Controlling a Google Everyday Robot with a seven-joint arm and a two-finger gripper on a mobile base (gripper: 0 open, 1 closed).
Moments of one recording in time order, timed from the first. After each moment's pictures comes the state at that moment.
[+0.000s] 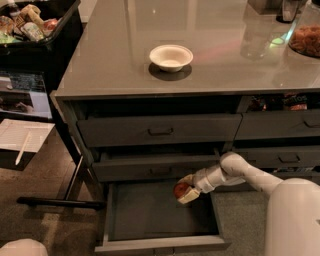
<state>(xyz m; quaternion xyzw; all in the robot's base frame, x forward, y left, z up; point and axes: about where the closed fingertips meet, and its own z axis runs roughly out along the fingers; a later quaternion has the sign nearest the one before) 0.588 -0.113 0.357 -0.58 0.70 0.33 0.27</state>
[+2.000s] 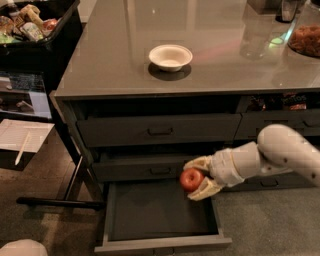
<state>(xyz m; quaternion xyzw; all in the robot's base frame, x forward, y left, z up) 0.467 -0.109 0.645 -0.67 0.61 0.24 0.34</state>
